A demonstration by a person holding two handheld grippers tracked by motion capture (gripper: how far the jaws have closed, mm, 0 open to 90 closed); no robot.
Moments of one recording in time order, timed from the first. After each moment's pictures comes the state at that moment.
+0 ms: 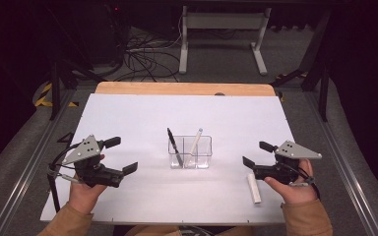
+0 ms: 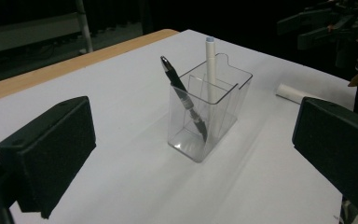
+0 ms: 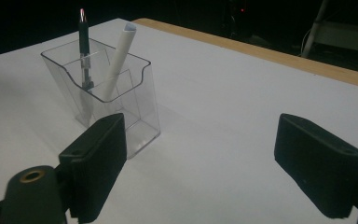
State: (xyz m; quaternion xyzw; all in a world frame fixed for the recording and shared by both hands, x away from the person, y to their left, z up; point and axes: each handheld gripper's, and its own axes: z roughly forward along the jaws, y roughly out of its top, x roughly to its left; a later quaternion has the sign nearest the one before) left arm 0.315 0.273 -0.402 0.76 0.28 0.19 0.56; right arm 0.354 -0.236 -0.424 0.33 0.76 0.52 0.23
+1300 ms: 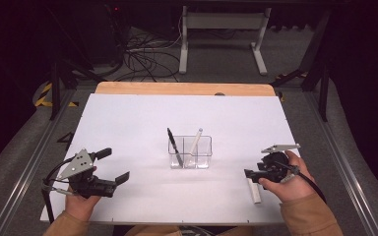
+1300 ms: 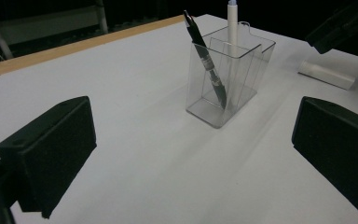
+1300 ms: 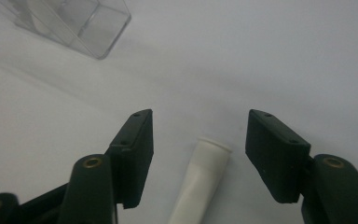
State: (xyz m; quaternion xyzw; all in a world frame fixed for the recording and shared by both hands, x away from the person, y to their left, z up) left arm 0.301 0.292 -0.440 0.75 0.30 0.21 0.54; right arm 0.356 -0.219 -0.430 0.49 0.81 0.30 0.12
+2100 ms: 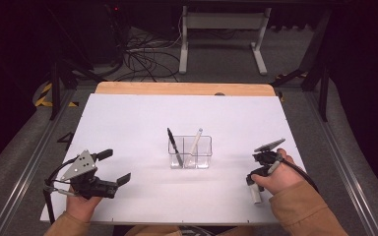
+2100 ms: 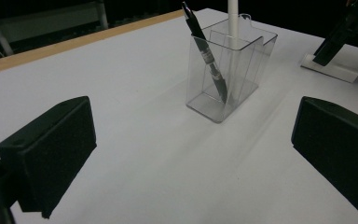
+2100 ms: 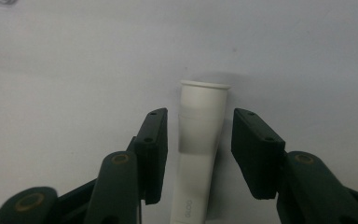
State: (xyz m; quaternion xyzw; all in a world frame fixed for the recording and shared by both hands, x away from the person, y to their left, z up) left arm 0.301 0.289 -0.443 0.76 0.30 0.21 0.54; right arm 0.376 -0.200 -0.443 0.62 0.77 0.13 0.04
